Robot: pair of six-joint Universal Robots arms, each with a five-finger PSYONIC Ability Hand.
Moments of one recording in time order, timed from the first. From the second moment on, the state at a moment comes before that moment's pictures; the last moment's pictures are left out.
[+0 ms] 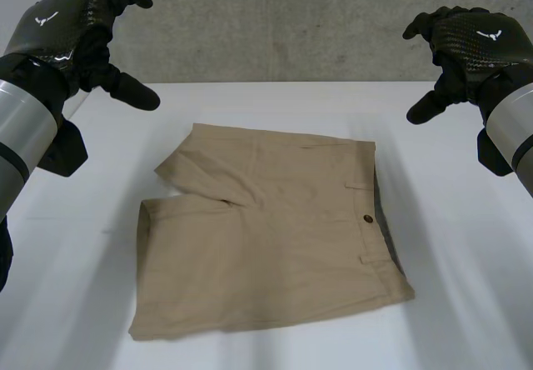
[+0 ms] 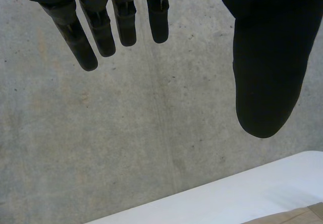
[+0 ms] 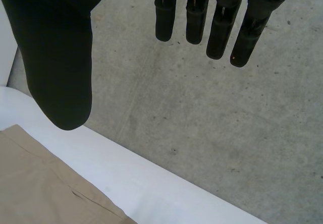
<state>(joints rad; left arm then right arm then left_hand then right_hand) 4.31 -1.50 -1.50 3.13 -1.57 3.01 1.93 -1.52 1.44 0.04 1.53 3.06 0.32 0.31 0.31 0.31 0.18 0.27 0.32 0.33 0.33 0.23</state>
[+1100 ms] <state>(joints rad) 4.20 -1.55 -2.06 3.15 -1.57 3.38 1.82 -1.46 1.94 0.10 1.13 2.57 0.39 0.39 0.39 0.40 0.22 0.22 0.27 0.28 0.27 0.11</state>
